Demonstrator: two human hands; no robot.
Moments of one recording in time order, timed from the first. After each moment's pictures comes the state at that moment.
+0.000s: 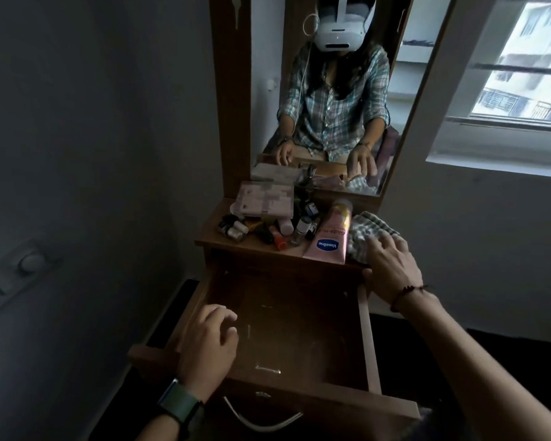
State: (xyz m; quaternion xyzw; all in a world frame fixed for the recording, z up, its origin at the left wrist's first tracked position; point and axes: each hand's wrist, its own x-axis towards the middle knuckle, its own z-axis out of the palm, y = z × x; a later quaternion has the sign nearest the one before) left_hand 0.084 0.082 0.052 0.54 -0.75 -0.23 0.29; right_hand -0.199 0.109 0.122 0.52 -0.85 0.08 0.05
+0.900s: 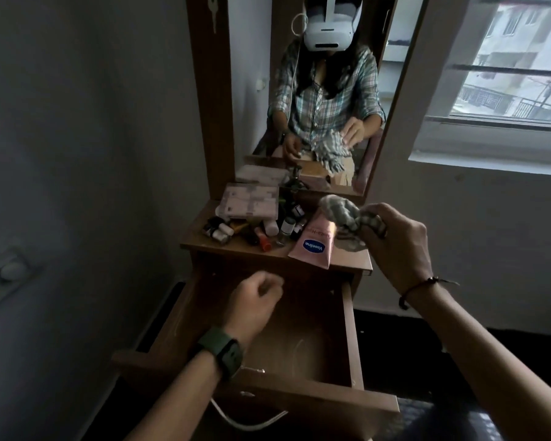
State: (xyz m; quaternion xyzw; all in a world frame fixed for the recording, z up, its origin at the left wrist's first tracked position) left_hand 0.007 0.078 0.107 0.46 -0.68 -0.51 0.27; right_hand -0.195 0.132 0.170 0.52 -0.72 0.44 0.13
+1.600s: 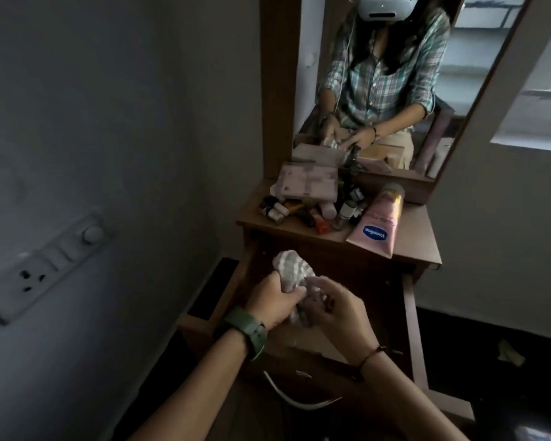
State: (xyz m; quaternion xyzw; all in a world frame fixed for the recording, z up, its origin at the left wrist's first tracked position) left_hand 0.053 0.056 0.082 0.54 -0.64 -0.51 0.18; right_hand -0.067 0.119 0.064 0.55 -0.71 0.37 -0.25
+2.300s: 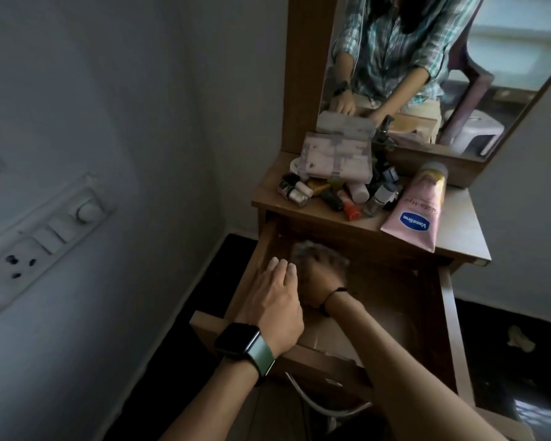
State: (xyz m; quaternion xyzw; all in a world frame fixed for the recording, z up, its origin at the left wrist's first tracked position) left_hand 0.078 0.046 0.037 0.51 -0.84 -0.19 0.08; right_hand -0.053 0.000 -0.010 0.60 -0.78 0.01 -0.20
